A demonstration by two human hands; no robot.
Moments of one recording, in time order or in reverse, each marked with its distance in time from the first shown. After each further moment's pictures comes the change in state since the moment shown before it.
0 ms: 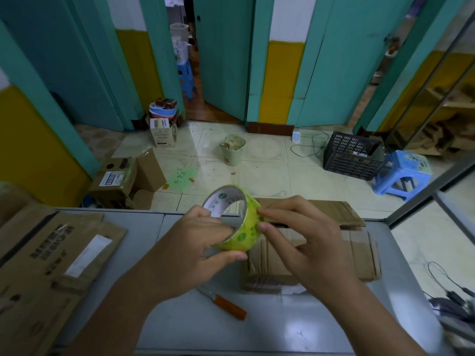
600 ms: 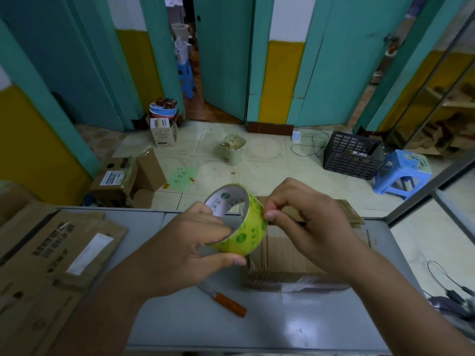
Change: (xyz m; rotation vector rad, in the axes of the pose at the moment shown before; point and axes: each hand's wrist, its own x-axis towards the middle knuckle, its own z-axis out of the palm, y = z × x) left_hand 0.000 0.012 -0.020 -0.127 -0.090 -0.013; right_hand 0.030 -0.001 -0.024 0.068 -0.329 0.013
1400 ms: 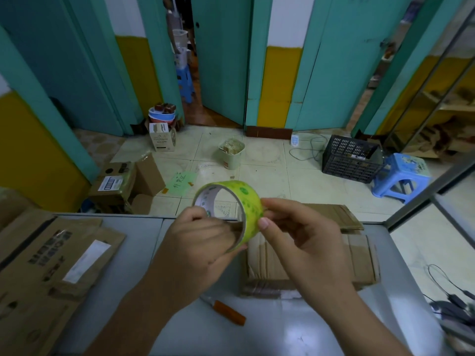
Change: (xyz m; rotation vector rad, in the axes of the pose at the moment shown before) left_hand 0.007 -0.005 0.027 0.496 0.344 0.193; right_hand -0.018 -0.021 0.036 0.361 0.396 0.337
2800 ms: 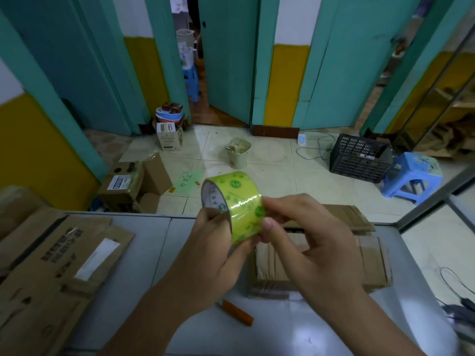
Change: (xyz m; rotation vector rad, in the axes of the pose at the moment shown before) left_hand 0.001 0.018 0.001 -0.468 -0.096 -0.455; right_hand 0.005 -0.011 0.006 -0.234 0.007 -0.332
